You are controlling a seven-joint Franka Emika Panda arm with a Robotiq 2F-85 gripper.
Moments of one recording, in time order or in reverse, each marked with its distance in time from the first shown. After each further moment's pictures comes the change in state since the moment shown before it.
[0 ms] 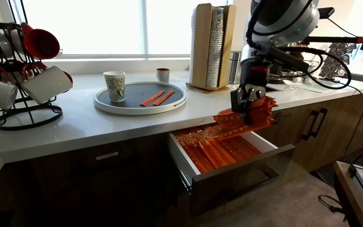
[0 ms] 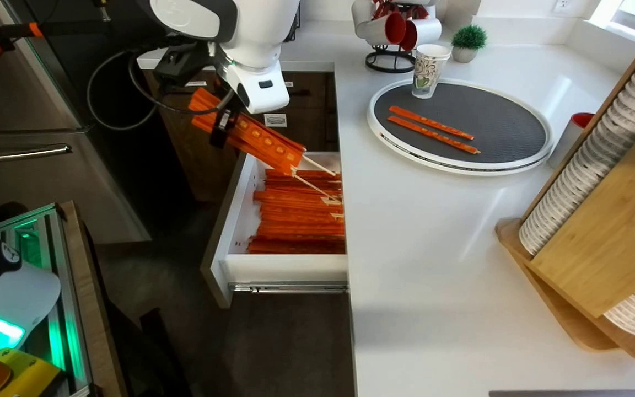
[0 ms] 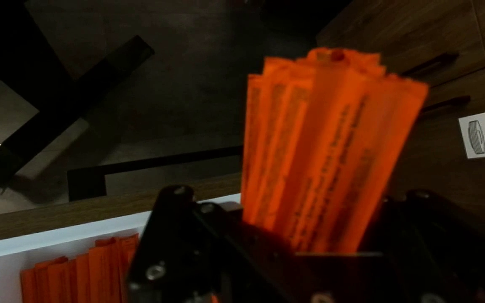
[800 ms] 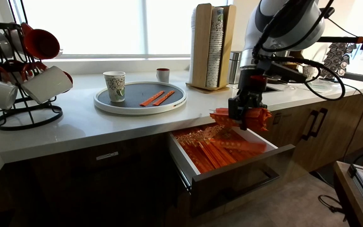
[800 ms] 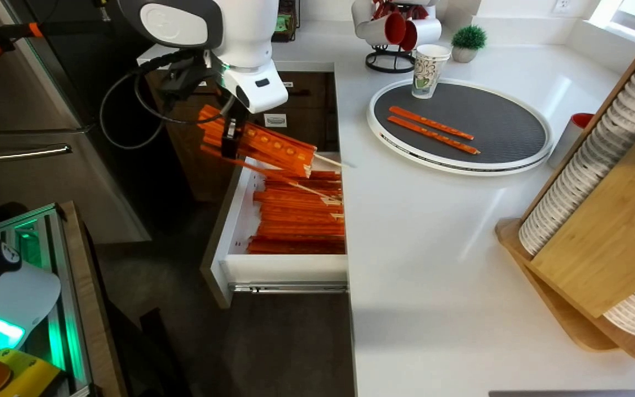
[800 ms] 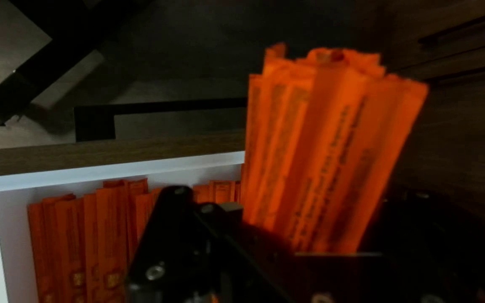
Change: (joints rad) arm 0.047 -0.015 0.015 -0.078 -0.092 0.231 0.003
